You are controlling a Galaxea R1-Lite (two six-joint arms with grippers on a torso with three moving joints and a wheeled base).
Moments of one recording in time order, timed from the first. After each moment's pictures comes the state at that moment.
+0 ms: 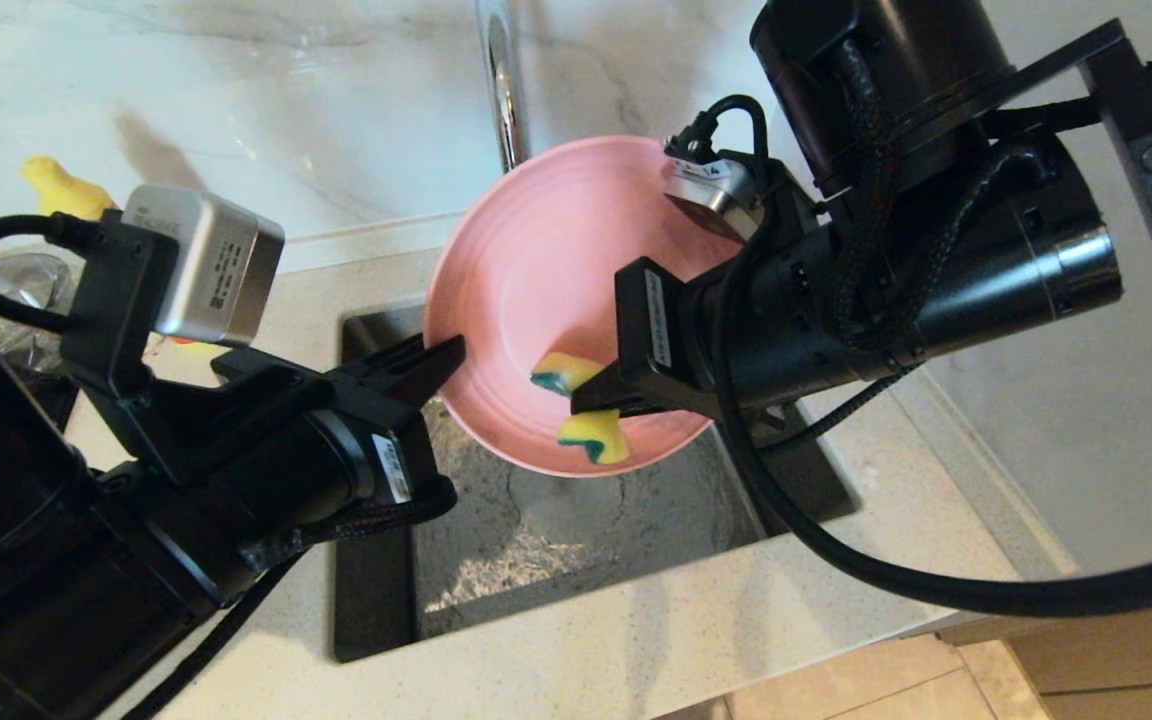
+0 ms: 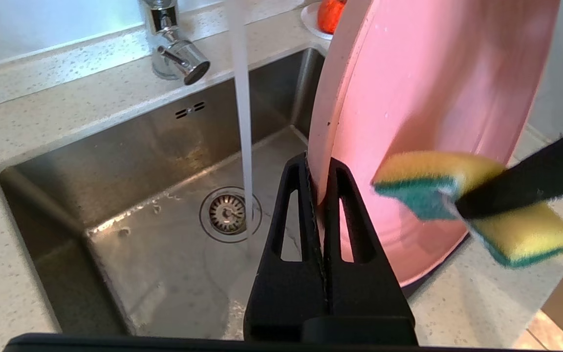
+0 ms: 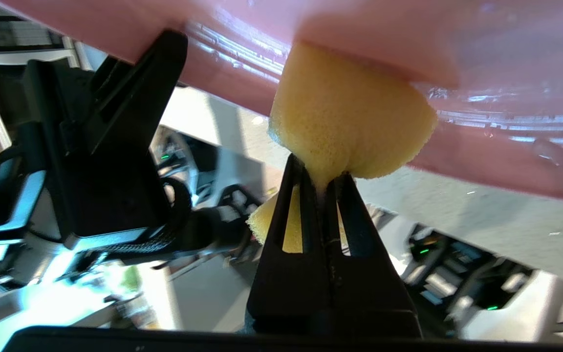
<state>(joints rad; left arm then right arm) -0.83 1.36 -0.65 -0.80 0.36 0.10 0.85 1.81 -1.94 0.65 0.15 0.70</state>
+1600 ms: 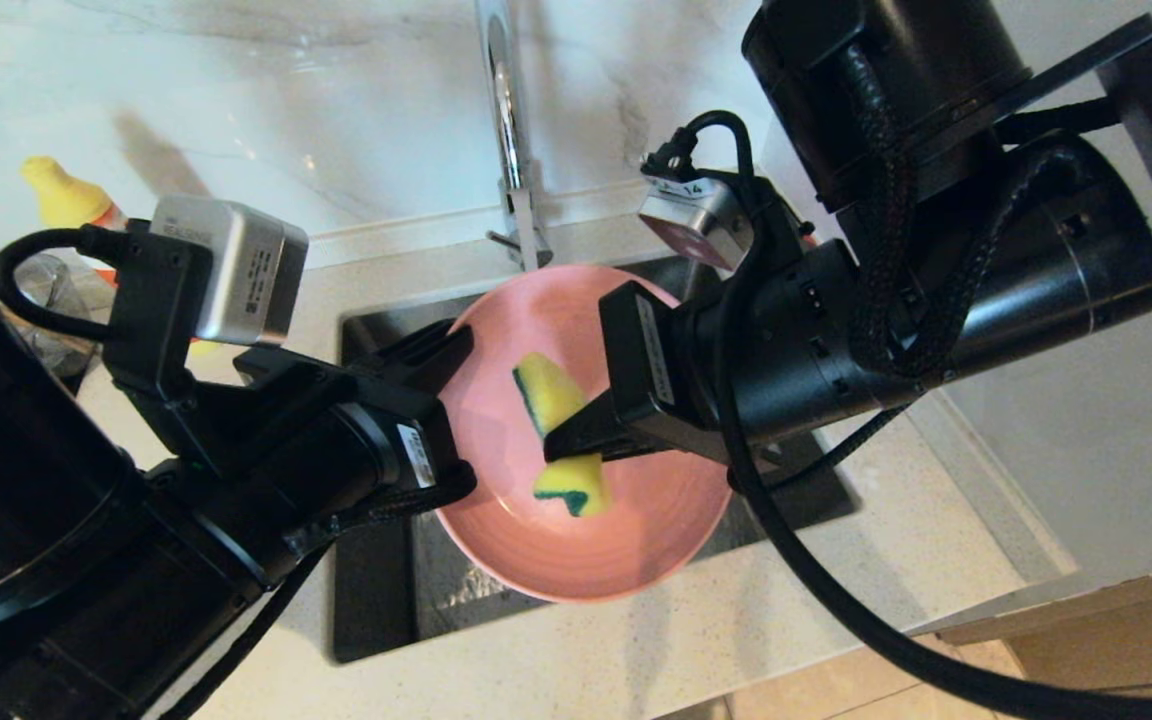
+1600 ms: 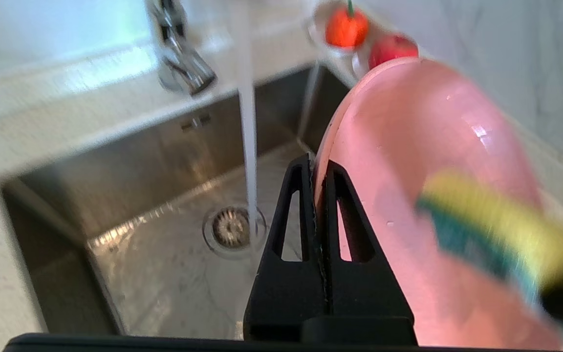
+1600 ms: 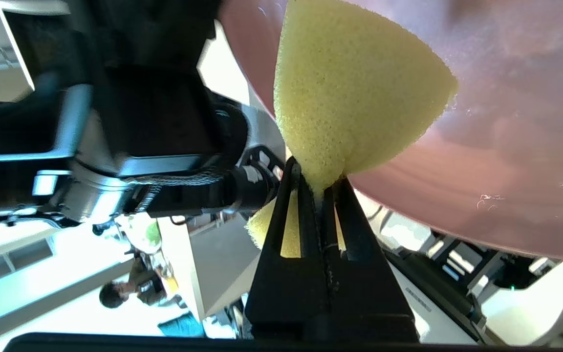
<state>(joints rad) -0.83 1.42 -0.62 -0.98 0.37 0.12 0.93 1.81 -1.94 0.69 0.27 0.70</state>
